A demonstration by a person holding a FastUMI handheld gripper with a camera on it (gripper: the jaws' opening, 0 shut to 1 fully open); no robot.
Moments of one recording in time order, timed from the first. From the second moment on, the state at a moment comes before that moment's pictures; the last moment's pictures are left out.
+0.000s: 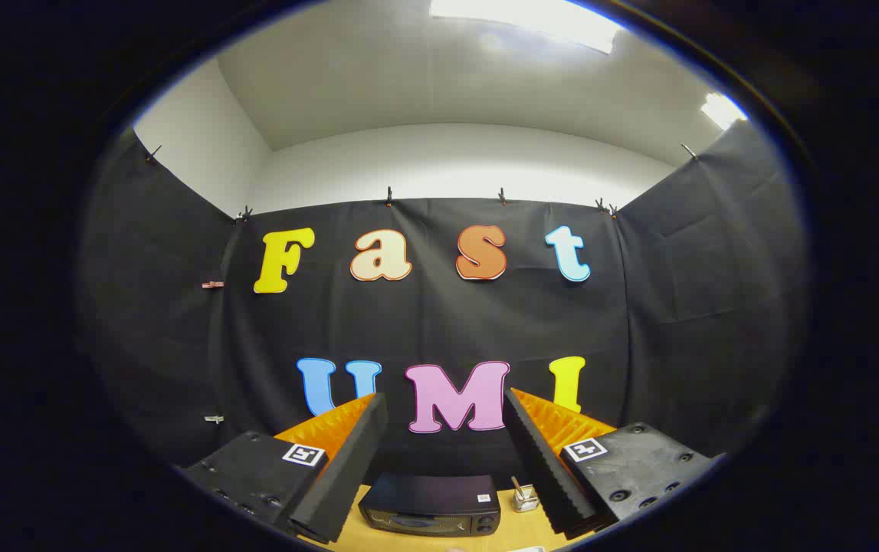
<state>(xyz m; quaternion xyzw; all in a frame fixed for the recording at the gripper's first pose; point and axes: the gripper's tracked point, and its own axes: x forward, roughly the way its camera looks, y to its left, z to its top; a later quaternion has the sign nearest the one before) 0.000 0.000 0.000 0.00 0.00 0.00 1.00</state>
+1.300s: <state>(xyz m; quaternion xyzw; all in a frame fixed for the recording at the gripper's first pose) 0.018 0.019 -0.022 0.00 0.02 0.02 1.00</state>
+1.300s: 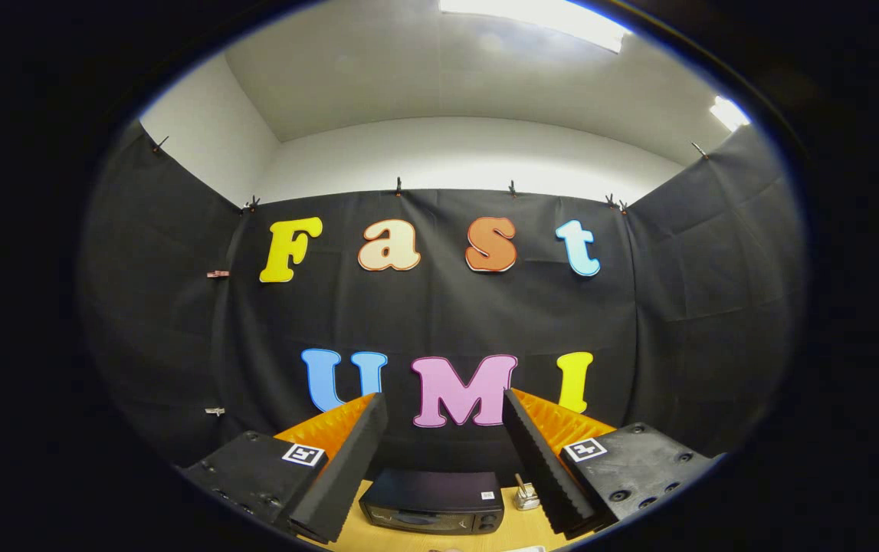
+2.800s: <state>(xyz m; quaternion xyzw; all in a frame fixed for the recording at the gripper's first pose) 0.137 0.028 -0.412 0.04 0.20 0.05 0.98</state>
